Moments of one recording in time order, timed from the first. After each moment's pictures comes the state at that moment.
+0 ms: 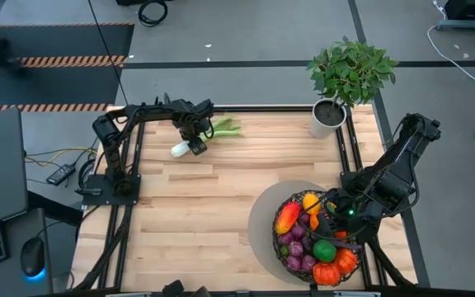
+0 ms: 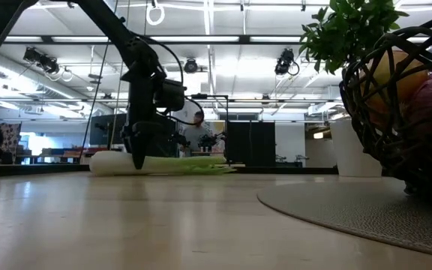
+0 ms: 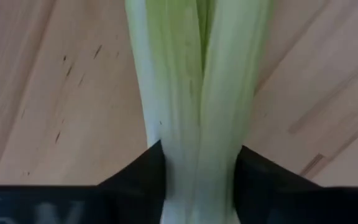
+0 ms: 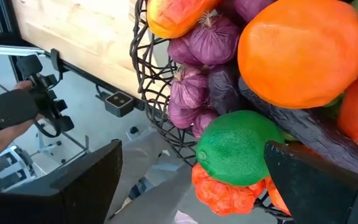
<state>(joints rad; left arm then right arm) 0.63 1.88 1.20 -0.84 -0.03 0.09 0.86 1.18 1.17 -1.00 0.18 2.14</state>
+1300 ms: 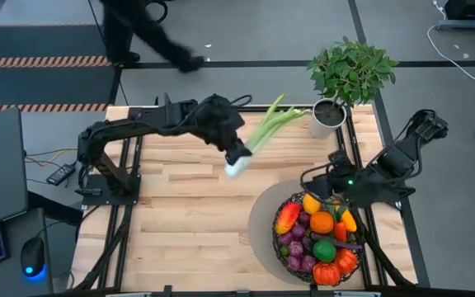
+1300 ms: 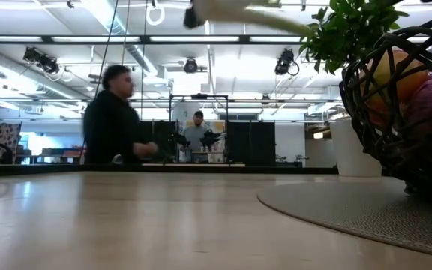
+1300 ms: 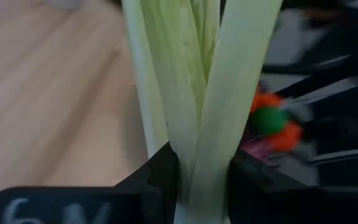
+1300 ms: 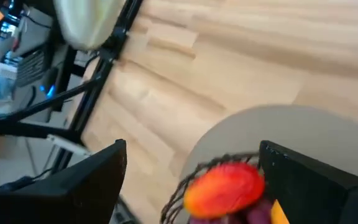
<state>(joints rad) 0.17 1.67 1.75 -0.72 0.27 -0.51 0.68 1.03 1.17 -1.07 0.67 1.65</state>
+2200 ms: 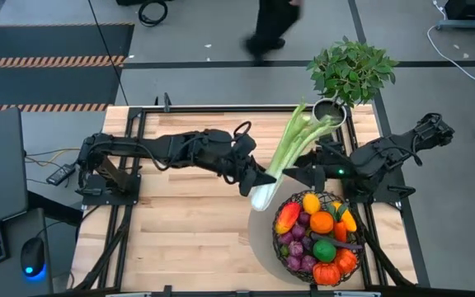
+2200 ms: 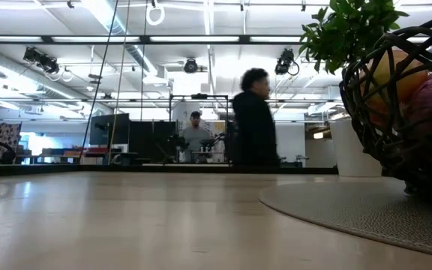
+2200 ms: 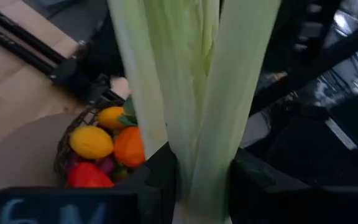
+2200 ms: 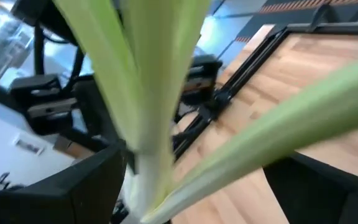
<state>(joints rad) -0.10 1.70 1.76 -0.29 0.08 -0.79 0.47 1.03 1.17 -0.40 0.60 0.98</state>
